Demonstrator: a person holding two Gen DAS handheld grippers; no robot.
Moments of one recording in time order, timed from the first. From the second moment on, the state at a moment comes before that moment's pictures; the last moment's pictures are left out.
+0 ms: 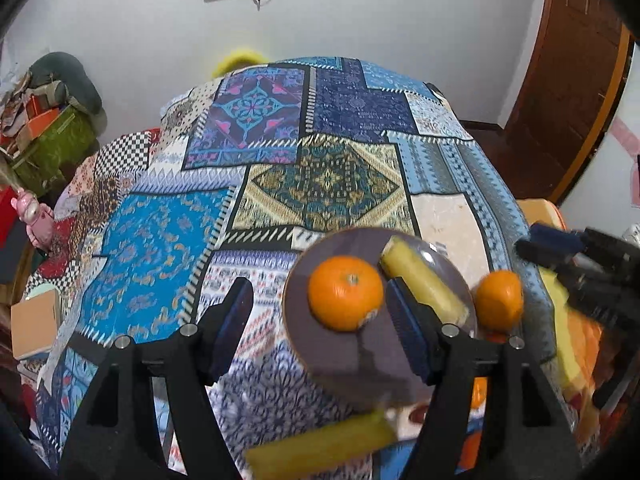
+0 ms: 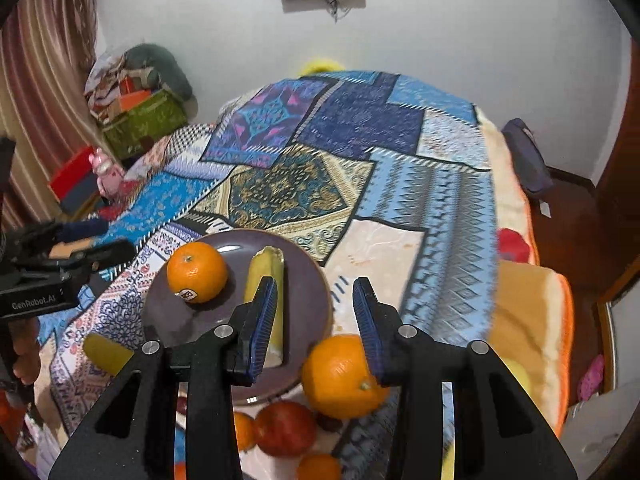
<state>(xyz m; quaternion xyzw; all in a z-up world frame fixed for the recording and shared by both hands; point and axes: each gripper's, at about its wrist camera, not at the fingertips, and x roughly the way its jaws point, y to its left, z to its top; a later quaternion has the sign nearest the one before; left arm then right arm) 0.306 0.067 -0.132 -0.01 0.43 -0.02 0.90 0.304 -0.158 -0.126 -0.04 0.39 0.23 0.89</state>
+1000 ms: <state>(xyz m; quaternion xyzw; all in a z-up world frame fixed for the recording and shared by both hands) 0.232 0.073 -0.232 0.00 0.53 -0.05 0.85 0.272 -0.195 -0.189 0.00 0.45 0.20 0.87</state>
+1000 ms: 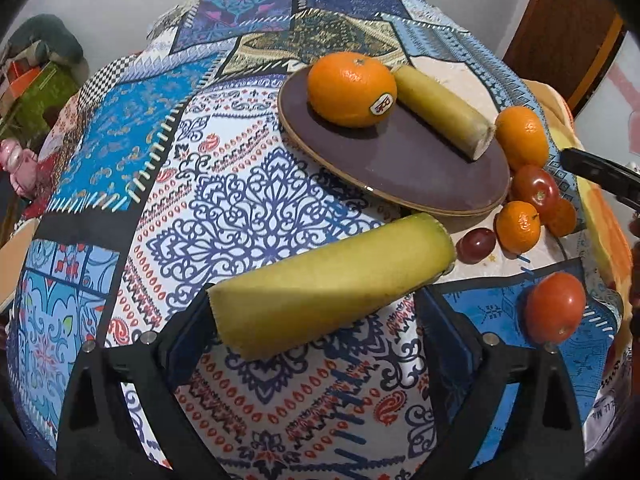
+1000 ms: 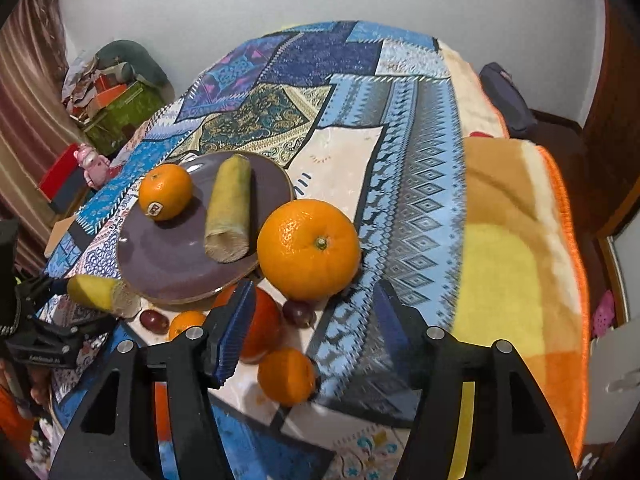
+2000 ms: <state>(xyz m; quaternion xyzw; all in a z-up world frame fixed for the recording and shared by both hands) 0.246 0.053 -0.217 0.02 0.52 -0.09 0.85 0.261 -0.201 -0.184 0.00 0.42 0.19 0.89</state>
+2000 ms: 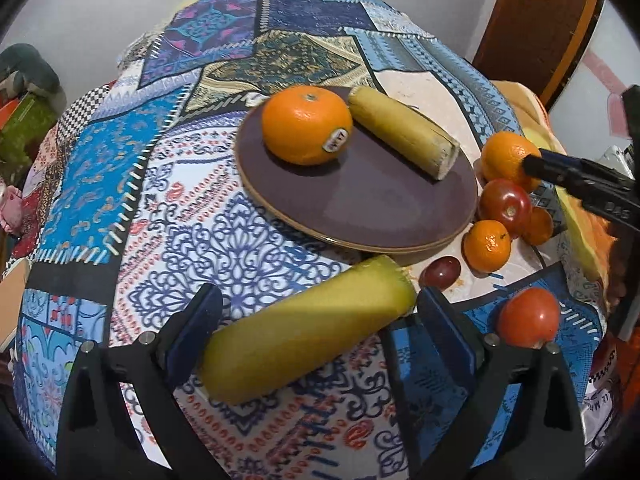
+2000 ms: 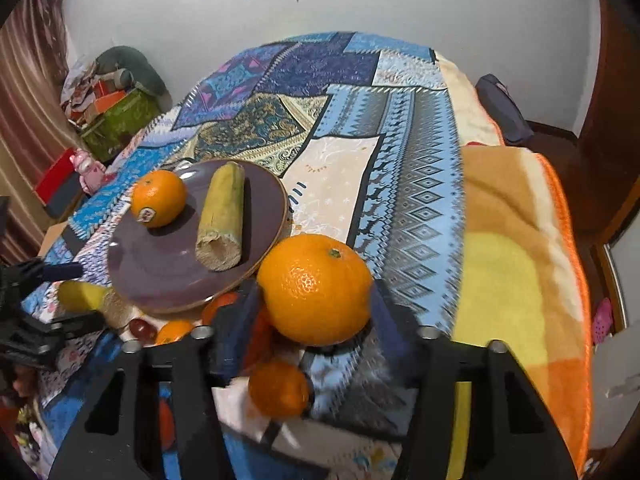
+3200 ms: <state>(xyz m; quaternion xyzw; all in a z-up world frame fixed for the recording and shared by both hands) 0.202 0.100 -0.215 -0.02 0.53 -0.02 0.85 0.287 -0.186 -0.213 0.03 0.46 0.20 0.87</state>
